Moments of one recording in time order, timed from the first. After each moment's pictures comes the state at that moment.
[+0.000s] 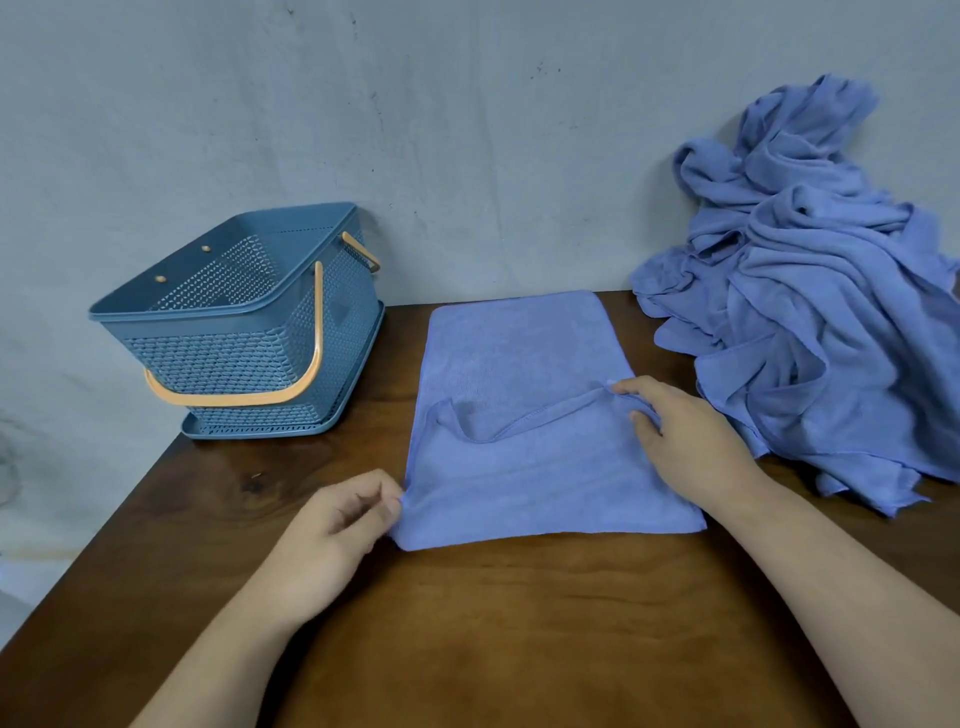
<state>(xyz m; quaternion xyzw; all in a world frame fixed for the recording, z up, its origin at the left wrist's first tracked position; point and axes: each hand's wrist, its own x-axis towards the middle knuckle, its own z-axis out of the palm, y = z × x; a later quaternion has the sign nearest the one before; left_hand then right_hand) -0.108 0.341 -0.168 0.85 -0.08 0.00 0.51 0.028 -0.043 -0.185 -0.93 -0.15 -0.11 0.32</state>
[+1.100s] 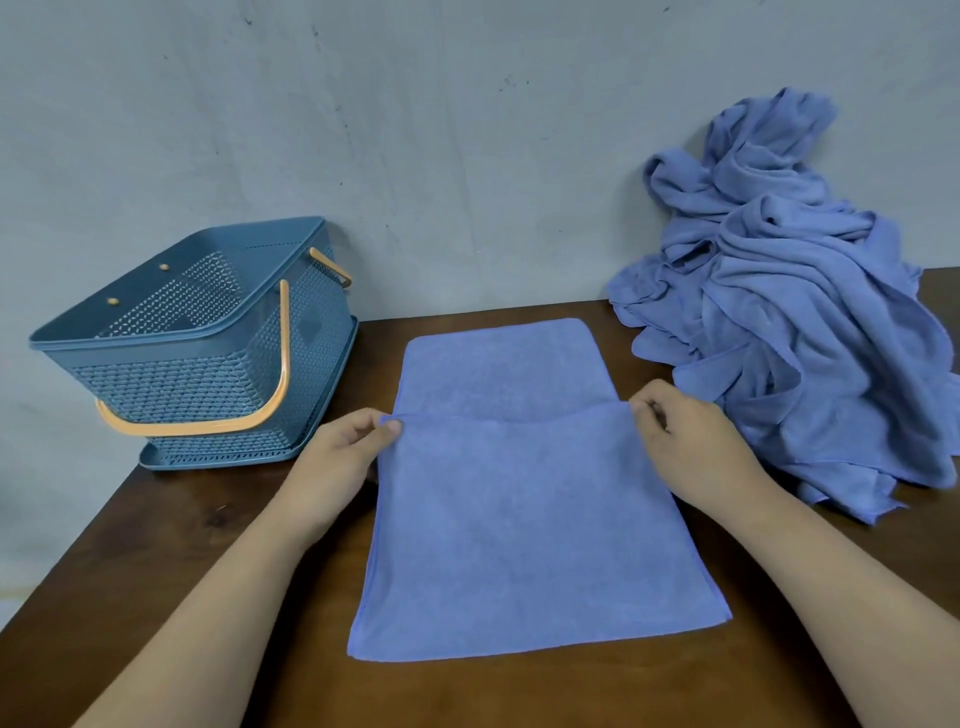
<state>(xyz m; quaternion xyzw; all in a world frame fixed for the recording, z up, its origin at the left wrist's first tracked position) 0.001 0.339 -0.168 0.80 0.00 -0.01 0.60 0.031 -0.055 -0.173 -0.92 -0.07 -0.13 0.35</state>
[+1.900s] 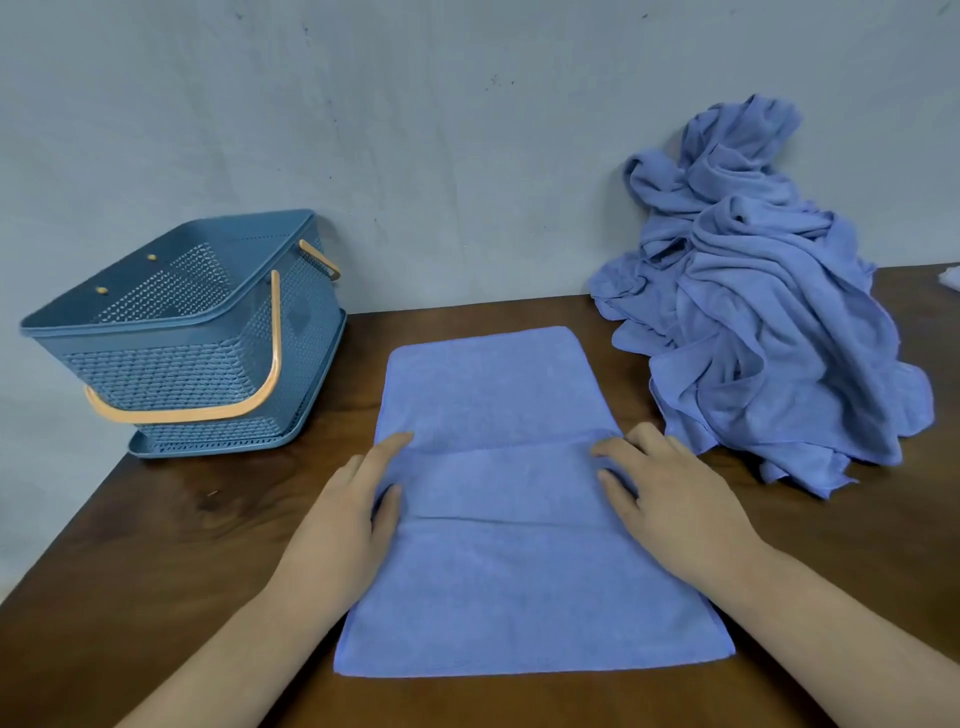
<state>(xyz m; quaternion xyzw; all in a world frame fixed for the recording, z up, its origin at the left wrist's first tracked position) -0.081 0.306 -0.185 0.94 -0.08 0.15 0.29 -0.042 -0.051 -0.194 -0.96 -0.17 -0.17 0.17</state>
